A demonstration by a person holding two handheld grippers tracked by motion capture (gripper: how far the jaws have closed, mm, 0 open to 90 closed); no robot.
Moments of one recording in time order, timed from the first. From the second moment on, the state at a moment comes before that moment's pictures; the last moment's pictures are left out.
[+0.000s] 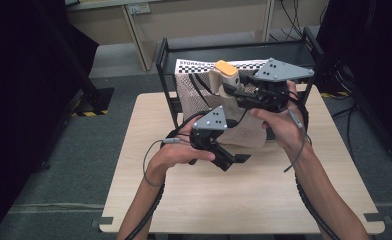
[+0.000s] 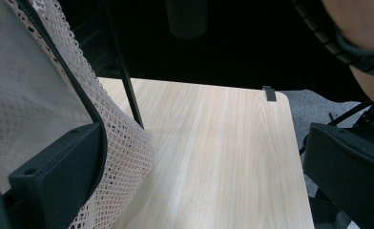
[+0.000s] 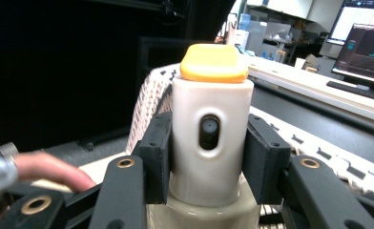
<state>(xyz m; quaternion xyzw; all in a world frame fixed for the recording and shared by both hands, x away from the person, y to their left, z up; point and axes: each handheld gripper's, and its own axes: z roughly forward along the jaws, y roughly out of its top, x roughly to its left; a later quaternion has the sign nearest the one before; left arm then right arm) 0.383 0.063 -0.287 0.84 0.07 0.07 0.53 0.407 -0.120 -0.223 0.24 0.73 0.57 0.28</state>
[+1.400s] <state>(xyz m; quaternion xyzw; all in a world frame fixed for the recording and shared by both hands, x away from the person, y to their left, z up) 0.384 0.061 -0.287 0.84 0.08 0.07 0.53 0.418 -0.124 -0.276 0.26 0.78 0.50 0.26</state>
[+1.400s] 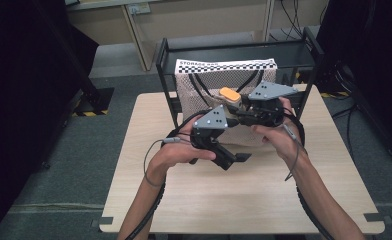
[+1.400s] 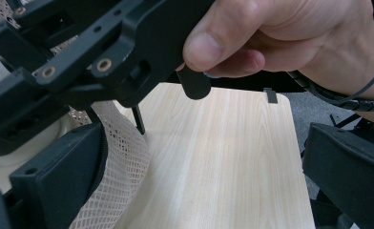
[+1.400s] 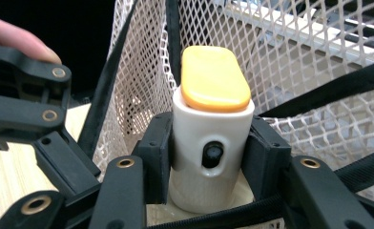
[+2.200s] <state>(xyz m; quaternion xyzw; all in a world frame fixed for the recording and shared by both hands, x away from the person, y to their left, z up) 0.385 0.062 -0.289 0.84 0.08 0.07 0.53 0.397 -0.141 -0.254 0.23 0.75 0.56 0.27</state>
